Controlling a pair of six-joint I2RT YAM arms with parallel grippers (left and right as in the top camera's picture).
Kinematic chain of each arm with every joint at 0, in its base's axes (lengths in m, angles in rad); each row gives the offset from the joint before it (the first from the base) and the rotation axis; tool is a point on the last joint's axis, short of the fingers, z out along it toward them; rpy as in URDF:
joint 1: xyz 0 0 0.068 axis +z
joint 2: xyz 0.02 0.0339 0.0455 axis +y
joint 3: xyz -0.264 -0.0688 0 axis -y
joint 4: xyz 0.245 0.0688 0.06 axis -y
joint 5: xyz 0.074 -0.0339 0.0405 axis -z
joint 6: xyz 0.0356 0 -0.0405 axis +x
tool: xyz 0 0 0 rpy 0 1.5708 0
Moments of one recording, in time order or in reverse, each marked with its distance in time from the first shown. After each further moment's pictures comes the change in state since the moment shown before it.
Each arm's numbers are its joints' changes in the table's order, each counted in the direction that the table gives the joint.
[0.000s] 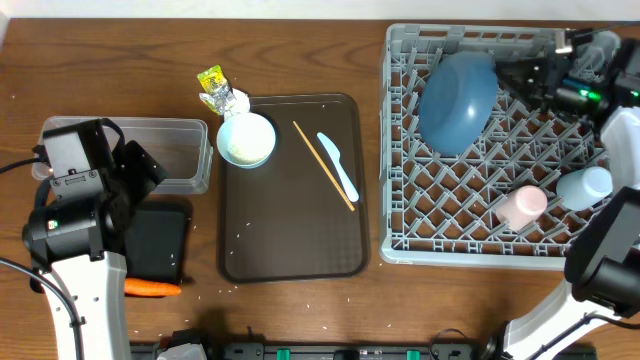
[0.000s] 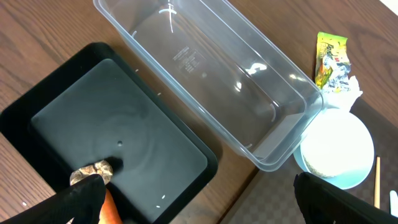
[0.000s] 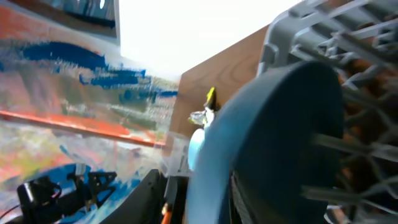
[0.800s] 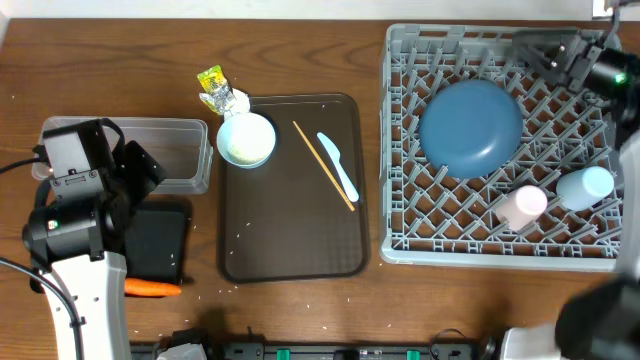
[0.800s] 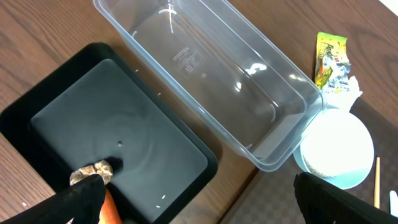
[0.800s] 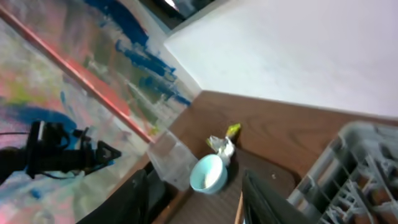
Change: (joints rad) left arm 0.000 0.000 0.000 0.000 0.000 0.000; right arm 0.059 -0.338 -0.005 0.239 -0.048 0.041
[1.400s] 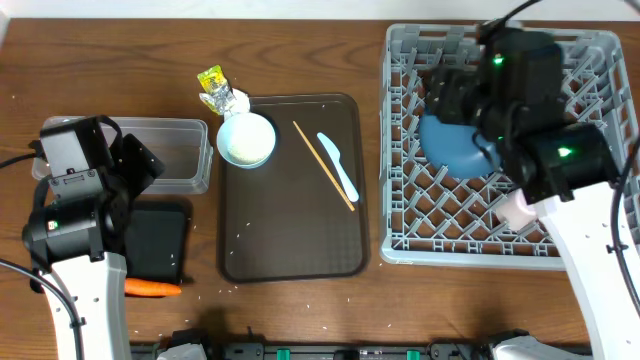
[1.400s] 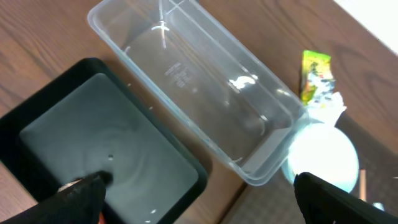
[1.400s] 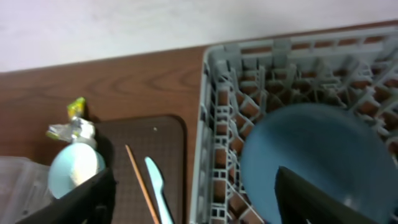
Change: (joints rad) left arm 0.000 -0.002 0.000 0.061 0.010 -0.012; right arm 0.611 -0.202 0.010 -0.542 1.409 0.021
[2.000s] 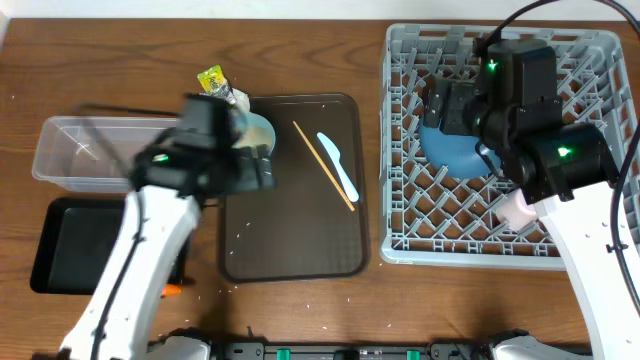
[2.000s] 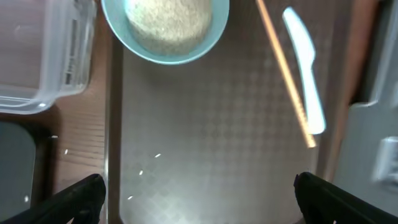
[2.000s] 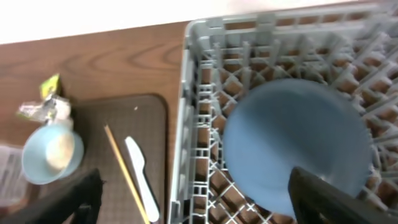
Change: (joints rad) left arm -0.482 0.266 0.001 -0.027 0.223 0.092; right arm -0.003 0.002 -0.002 -0.067 -0.031 -0.055
